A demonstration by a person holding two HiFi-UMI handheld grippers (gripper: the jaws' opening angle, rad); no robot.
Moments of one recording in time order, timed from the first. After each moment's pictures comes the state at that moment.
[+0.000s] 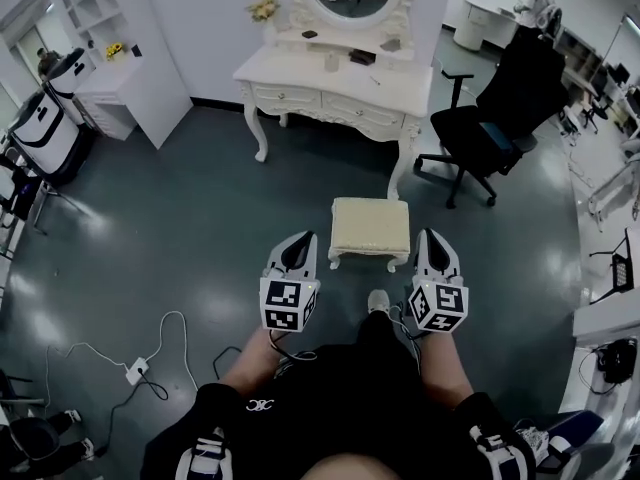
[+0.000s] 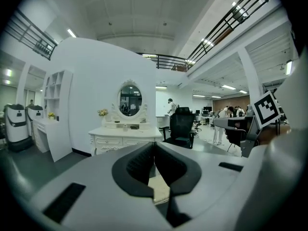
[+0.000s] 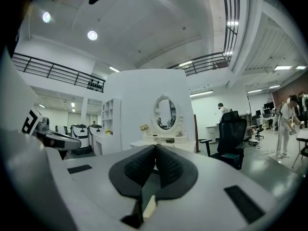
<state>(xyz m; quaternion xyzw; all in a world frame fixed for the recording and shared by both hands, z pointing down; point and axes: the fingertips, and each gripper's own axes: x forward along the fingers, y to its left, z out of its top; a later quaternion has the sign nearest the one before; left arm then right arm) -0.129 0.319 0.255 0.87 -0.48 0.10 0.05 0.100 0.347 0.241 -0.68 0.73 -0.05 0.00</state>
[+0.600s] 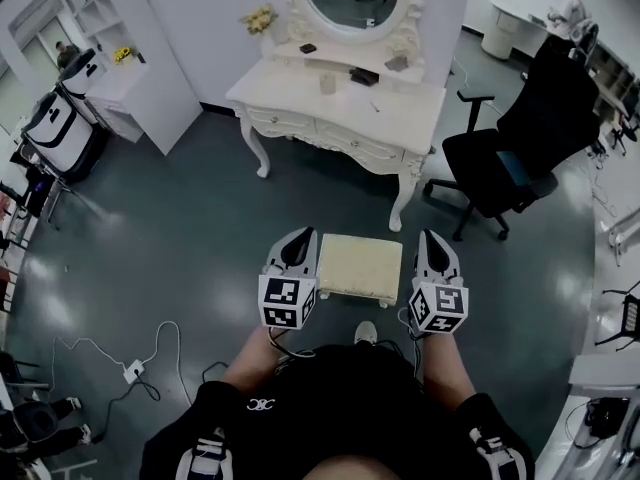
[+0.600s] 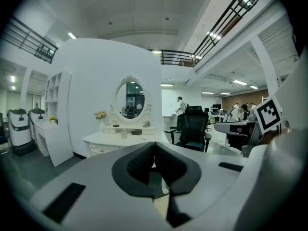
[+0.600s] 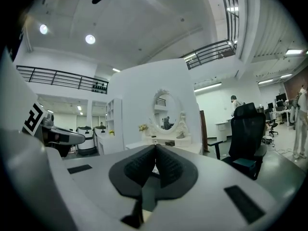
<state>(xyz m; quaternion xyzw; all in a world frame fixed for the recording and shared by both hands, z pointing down) 0.030 0.101 0.233 0.85 -0.52 0.11 0.05 0.257 0.114 0.240 -0.63 0.77 -0.07 0.01</state>
